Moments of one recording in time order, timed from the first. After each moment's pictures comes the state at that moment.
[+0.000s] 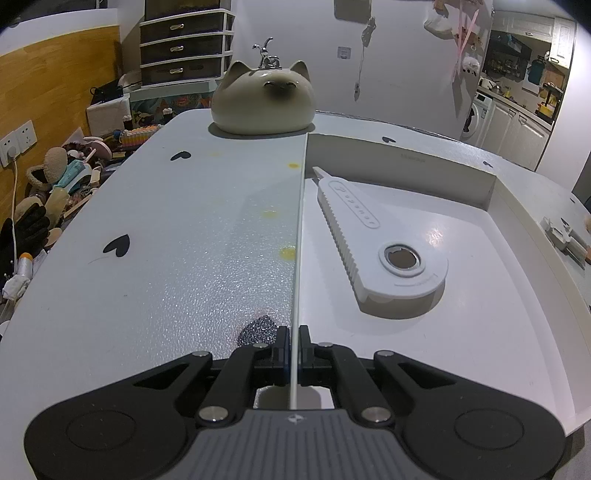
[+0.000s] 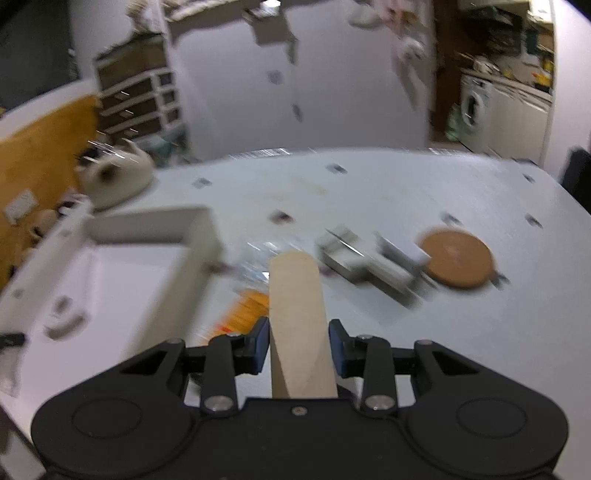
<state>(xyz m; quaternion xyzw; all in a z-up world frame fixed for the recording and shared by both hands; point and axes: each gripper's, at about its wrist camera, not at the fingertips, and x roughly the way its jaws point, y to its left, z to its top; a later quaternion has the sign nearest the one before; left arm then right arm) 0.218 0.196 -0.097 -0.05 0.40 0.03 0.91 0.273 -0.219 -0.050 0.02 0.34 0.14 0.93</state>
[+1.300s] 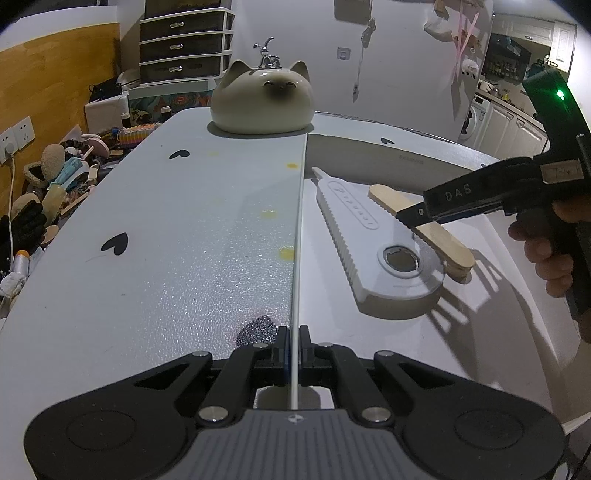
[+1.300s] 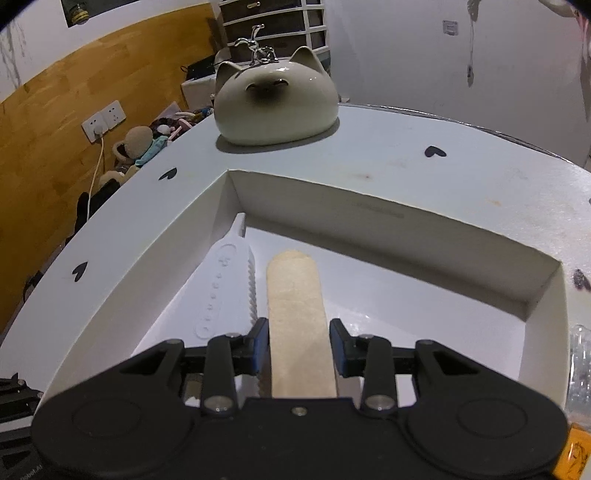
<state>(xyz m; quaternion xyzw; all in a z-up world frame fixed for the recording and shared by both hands) 0.218 0.201 -0.099 -0.05 0.40 0.02 0.91 0.381 0.030 -0.092 -0.05 0.43 0.28 0.86</state>
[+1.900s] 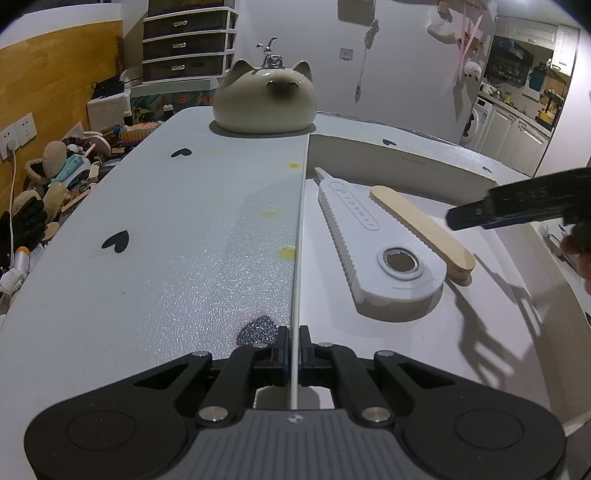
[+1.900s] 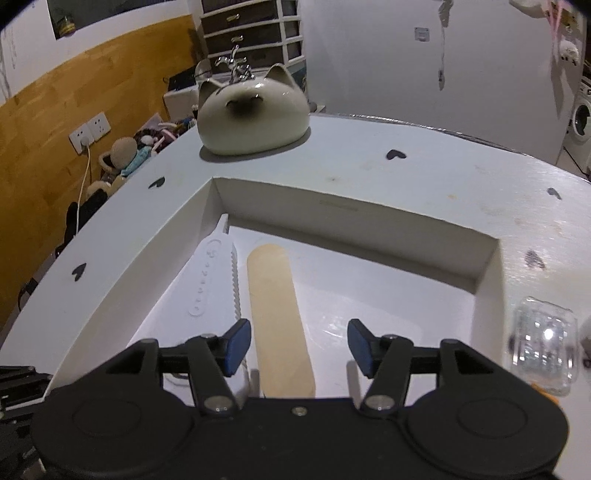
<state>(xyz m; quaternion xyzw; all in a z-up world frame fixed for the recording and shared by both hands) 0.218 0.202 -0.100 -0.06 0.40 0.02 0.91 0.354 -0.005 -0.068 -0.04 0.42 0.25 0.87</state>
